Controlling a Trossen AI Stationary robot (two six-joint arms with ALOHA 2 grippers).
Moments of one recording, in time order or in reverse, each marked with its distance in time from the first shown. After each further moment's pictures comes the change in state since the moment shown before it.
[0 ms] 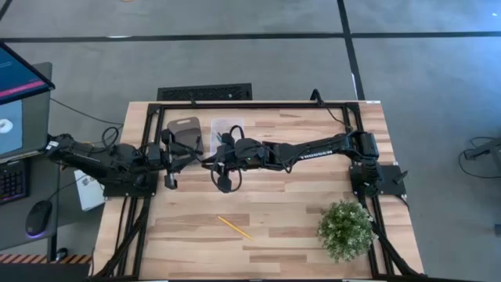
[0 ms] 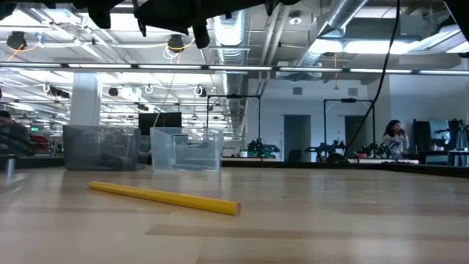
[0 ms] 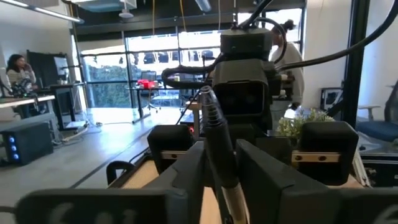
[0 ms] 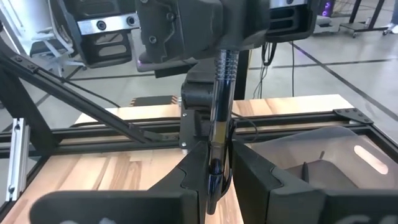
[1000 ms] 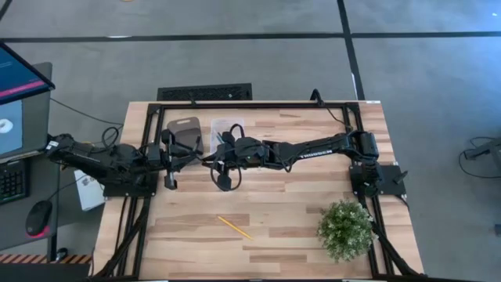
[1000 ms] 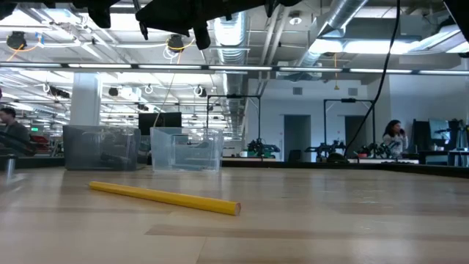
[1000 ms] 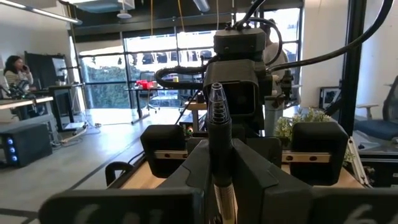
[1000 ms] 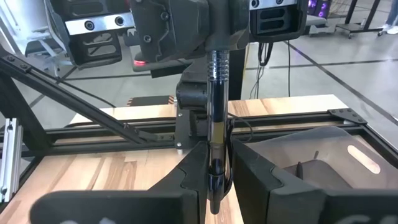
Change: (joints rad) left arm 0.000 0.000 0.000 0.000 0.000 0.011; right arm -0.004 0.000 0.000 0.000 0.001 0.001
